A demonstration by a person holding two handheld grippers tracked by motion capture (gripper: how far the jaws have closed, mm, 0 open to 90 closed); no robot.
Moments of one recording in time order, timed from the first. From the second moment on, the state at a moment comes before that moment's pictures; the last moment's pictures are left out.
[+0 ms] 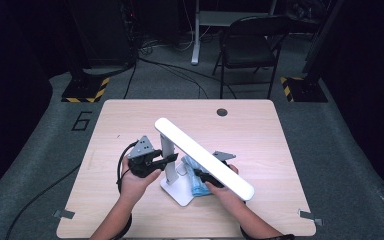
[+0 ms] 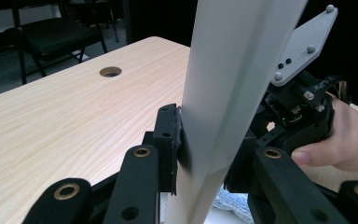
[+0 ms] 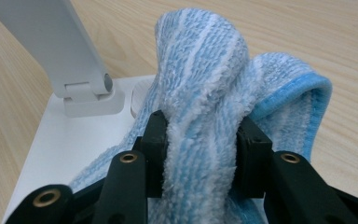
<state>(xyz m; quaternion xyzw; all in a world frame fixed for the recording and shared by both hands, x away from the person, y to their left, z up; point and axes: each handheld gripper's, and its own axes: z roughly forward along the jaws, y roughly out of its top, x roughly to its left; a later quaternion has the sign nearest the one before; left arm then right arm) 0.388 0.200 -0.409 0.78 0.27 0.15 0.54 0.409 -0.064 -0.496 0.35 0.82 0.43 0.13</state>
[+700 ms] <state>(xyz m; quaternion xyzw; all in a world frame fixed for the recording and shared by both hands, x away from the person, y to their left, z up) 0.388 0.199 -0.407 0.78 0.27 0.14 0.55 0.404 -0.063 -0.507 0.35 0.83 0.41 0.14</state>
